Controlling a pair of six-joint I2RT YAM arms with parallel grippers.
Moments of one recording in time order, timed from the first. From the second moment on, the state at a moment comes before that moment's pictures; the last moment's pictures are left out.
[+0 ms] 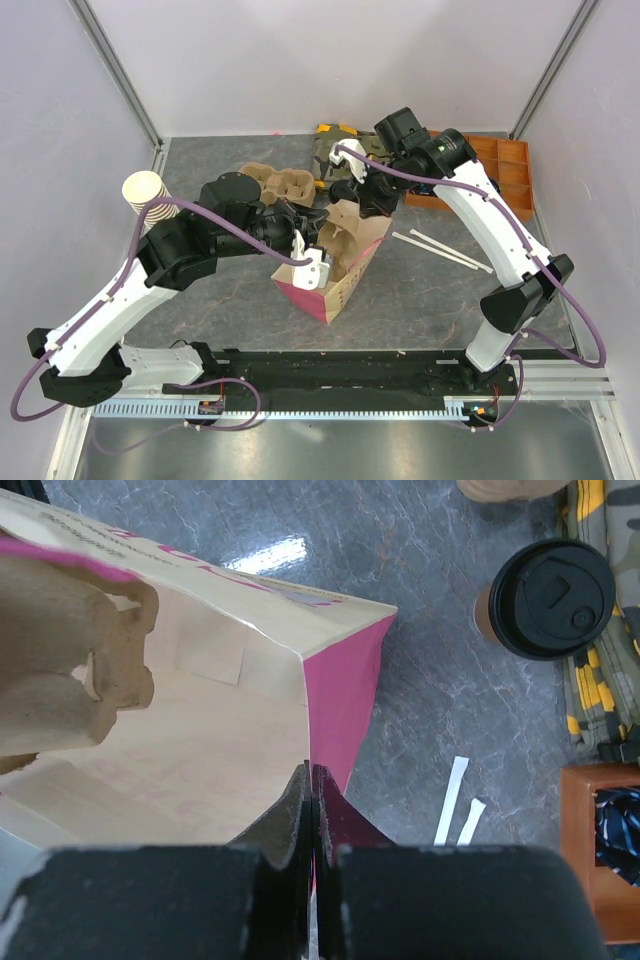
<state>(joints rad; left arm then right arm) -0.96 1.15 1.58 -0.80 0.23 1.24 0.57 1.72 2.00 -1.30 -0.43 -0.53</state>
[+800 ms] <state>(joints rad) -1.01 1.19 1.43 -0.82 0.13 1.06 0.68 1.68 2.02 -1.30 -0.36 -0.57</state>
